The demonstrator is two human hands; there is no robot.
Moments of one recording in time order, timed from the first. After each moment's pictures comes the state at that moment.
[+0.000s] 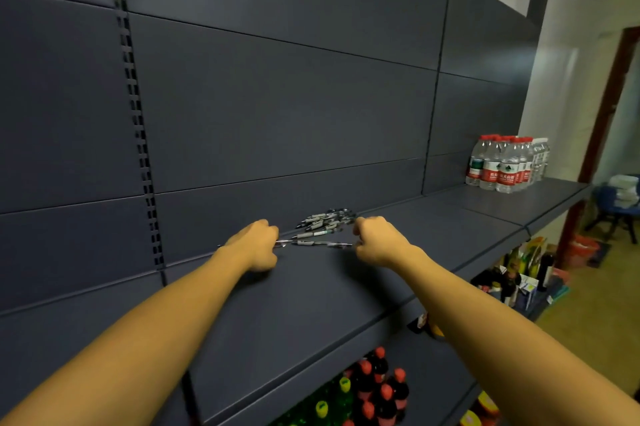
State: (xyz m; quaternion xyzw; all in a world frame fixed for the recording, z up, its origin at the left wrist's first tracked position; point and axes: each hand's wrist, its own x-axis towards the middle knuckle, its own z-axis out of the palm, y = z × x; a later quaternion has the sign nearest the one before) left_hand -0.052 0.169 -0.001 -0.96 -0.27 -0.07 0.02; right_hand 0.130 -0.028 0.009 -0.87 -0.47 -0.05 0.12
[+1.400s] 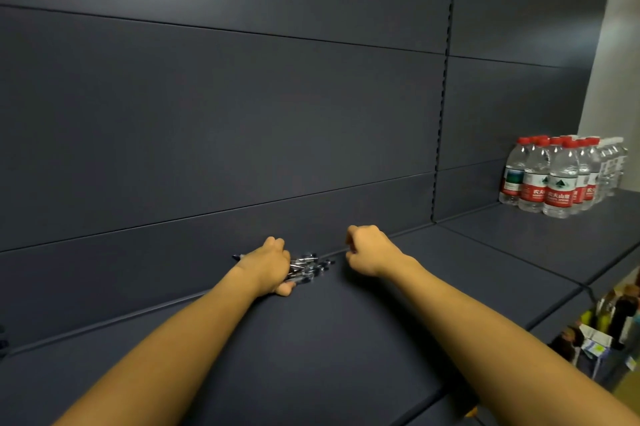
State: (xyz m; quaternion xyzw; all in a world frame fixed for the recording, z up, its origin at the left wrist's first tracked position) left_hand 0.197 0.198 -0.019 -0.95 -0.24 0.02 0.20; right_hand 0.379 0.044 0.005 -0.83 -0.53 -0.01 0.18
